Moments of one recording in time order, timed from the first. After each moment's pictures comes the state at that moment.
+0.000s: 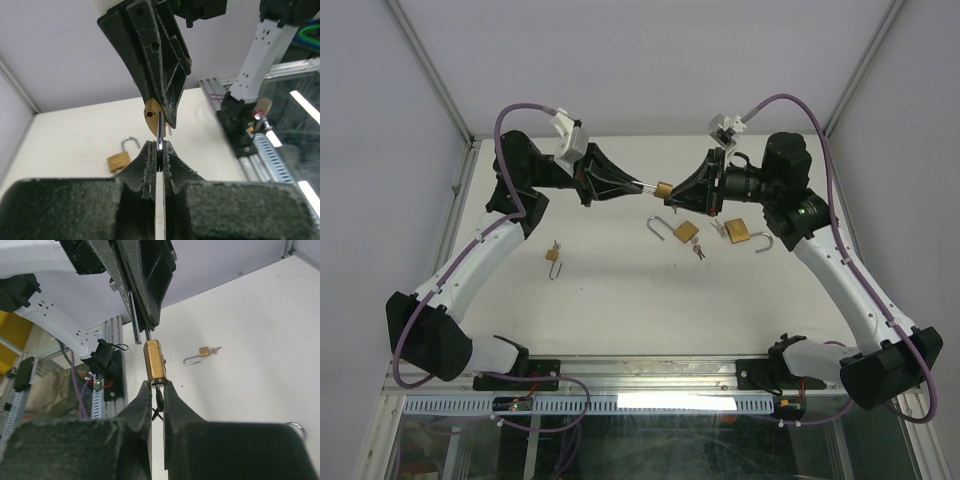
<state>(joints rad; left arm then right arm) -0.41 1.38 1.24 0.53 1.28 -0.28 0.43 1.19 1.25 -0.17 -0.97 0.18</state>
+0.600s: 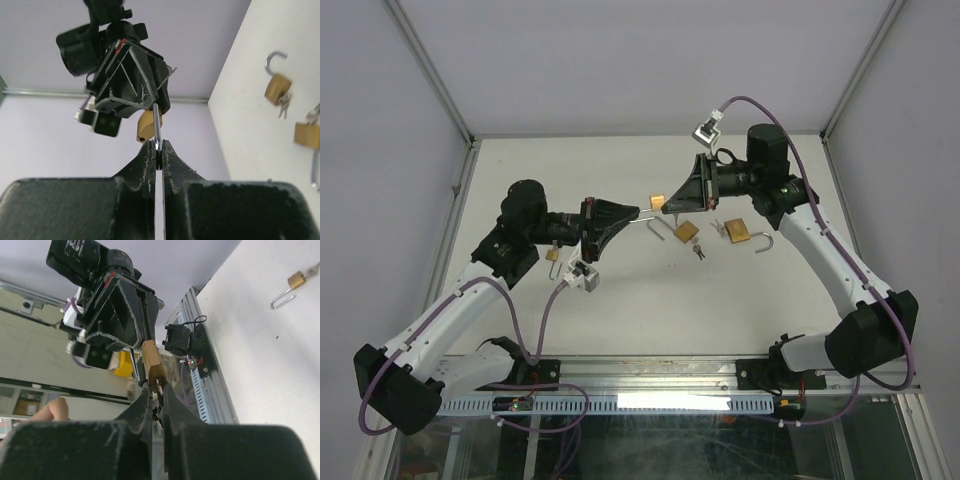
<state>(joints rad) -0.54 1.05 0.98 0.00 1.03 1.43 0.37 1.34 1.30 -0.25 -1.20 0.69</state>
